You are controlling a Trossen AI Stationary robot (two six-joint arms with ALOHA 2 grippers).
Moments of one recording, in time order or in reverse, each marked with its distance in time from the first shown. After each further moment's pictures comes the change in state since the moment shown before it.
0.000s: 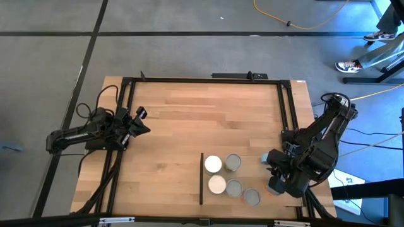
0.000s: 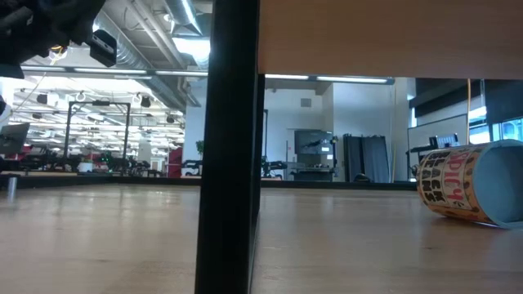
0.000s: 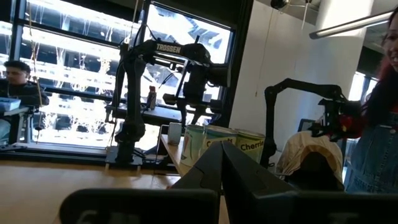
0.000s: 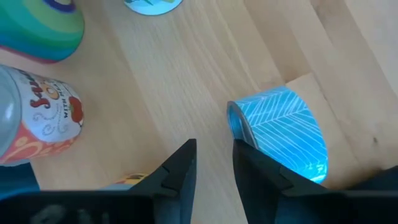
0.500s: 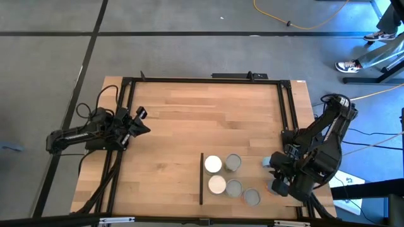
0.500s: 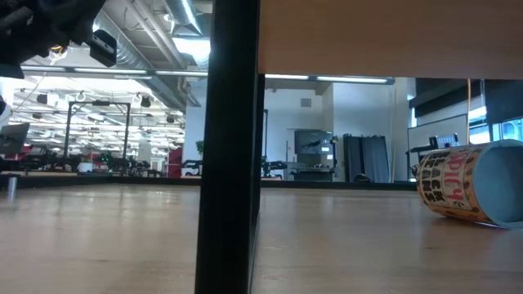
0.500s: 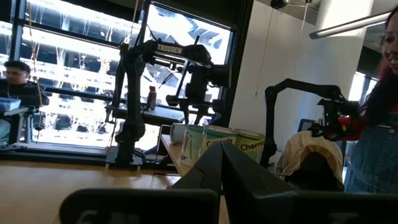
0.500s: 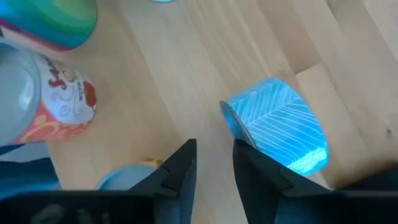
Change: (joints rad) left arm 0.000 0.000 0.000 0.000 0.000 0.000; right arm 0.061 0.000 0.000 0.006 0.000 0.067
